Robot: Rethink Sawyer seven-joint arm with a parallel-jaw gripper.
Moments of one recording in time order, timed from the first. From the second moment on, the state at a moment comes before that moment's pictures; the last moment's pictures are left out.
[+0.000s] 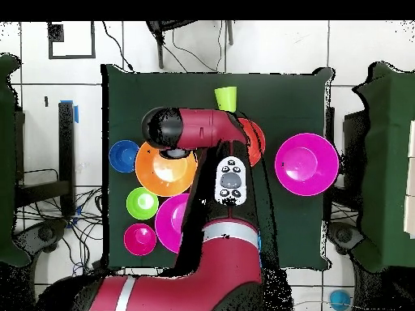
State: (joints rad) arm -0.07 -0.46 -0.03 1.30 -0.06 0.80 1.68
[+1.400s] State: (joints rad) arm -0.14 -0.49 0.04 1.37 -0.10 0.79 1.68
